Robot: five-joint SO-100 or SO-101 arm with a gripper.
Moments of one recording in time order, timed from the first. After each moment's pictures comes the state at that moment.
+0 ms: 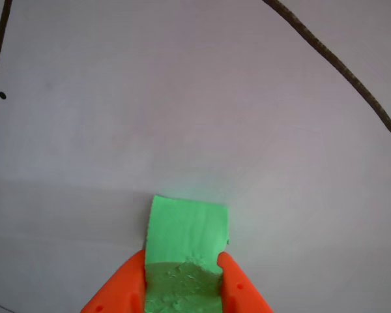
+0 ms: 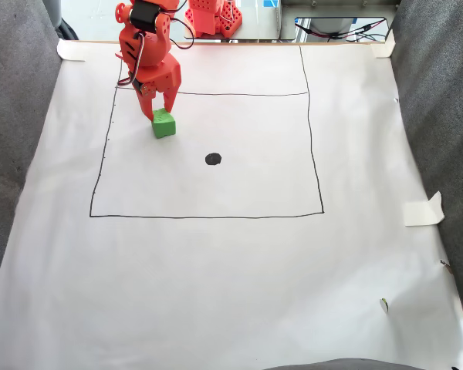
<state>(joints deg) 17.2 77.9 94.3 59.7 47.1</state>
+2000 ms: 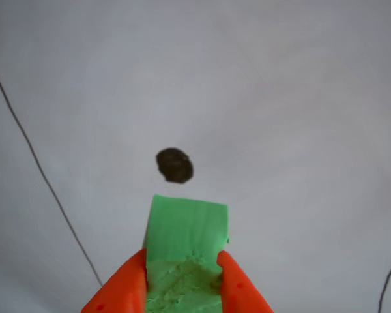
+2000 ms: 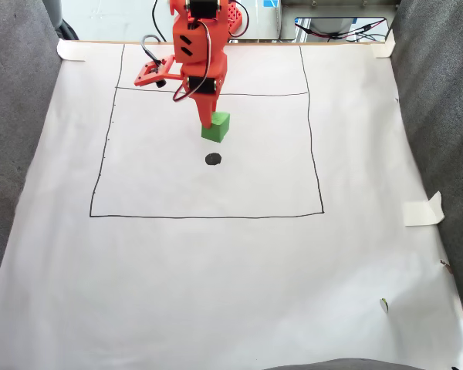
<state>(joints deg) -3.3 69.3 62.1 75.8 20.5</state>
